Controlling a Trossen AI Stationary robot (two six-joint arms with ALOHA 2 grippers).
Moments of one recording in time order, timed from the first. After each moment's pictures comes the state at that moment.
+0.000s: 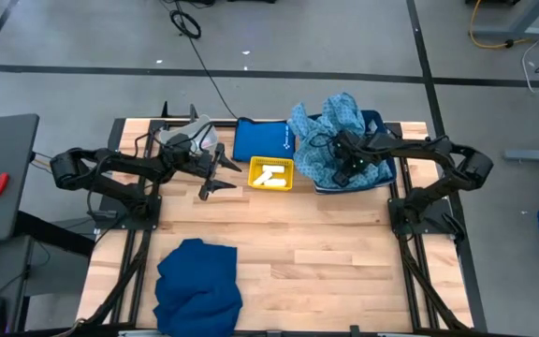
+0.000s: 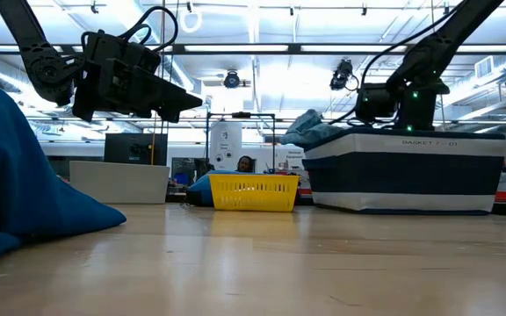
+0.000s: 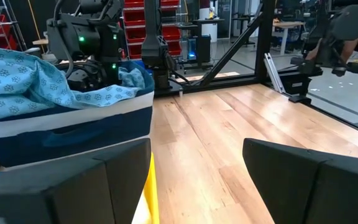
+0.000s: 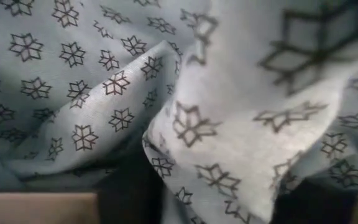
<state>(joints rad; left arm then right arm) 0.54 1.30 0.29 0.93 0.76 0.19 -0.64 1.47 0.73 -0.63 0.07 0.09</state>
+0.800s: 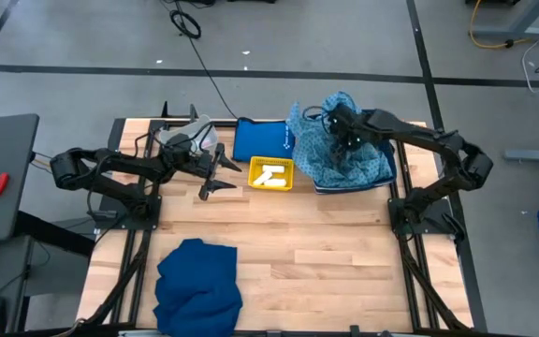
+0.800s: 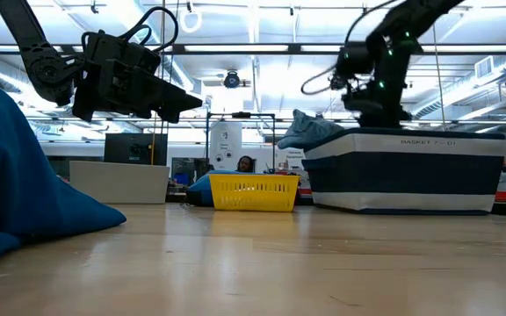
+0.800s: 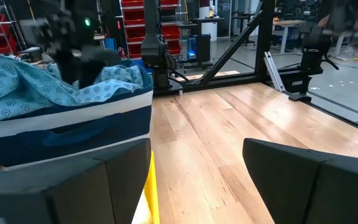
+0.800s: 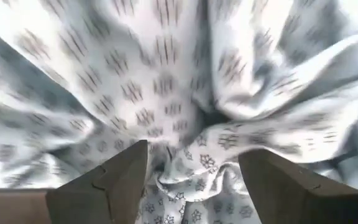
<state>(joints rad) 0.54 1.30 0.29 0.92 0.76 0.19 -0.64 1.47 1.10 -0.90 0.13 0.15</state>
